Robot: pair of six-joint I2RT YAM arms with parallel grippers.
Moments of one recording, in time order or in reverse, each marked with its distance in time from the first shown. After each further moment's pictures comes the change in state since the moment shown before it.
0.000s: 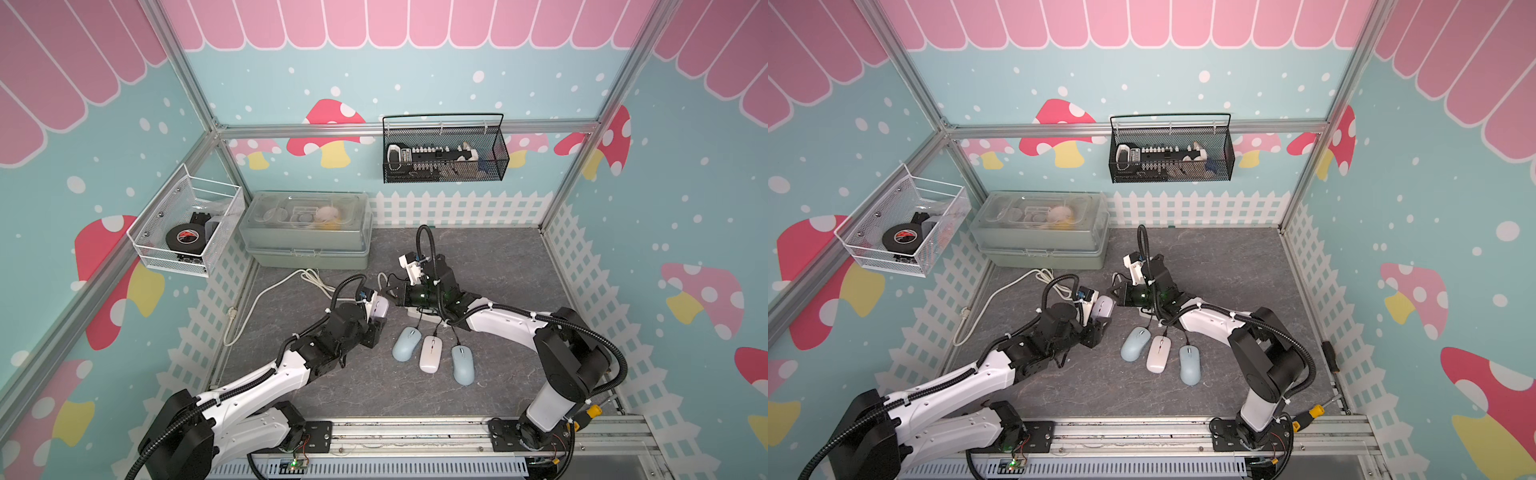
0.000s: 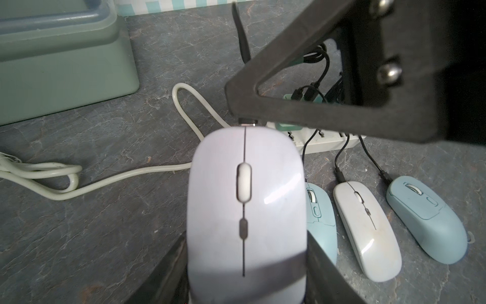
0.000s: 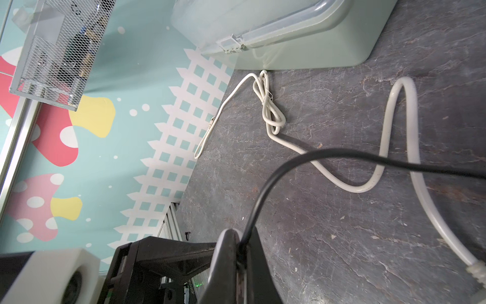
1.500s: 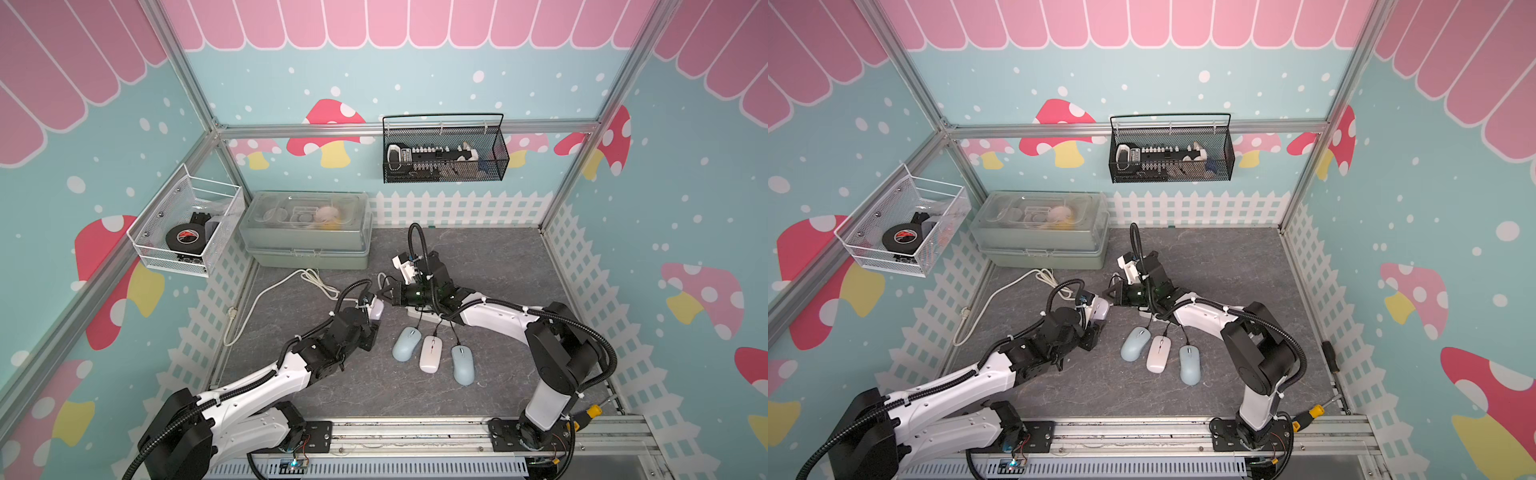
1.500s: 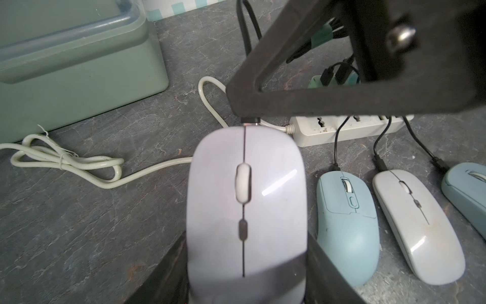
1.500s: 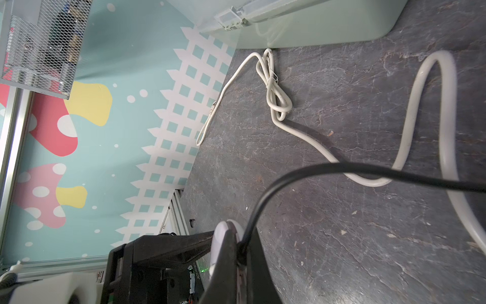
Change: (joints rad) left arm -0.038 0.000 -0.007 -0.045 -0.148 0.068; right arm 0.000 0.068 0.085 -0.080 -0.073 -0.008
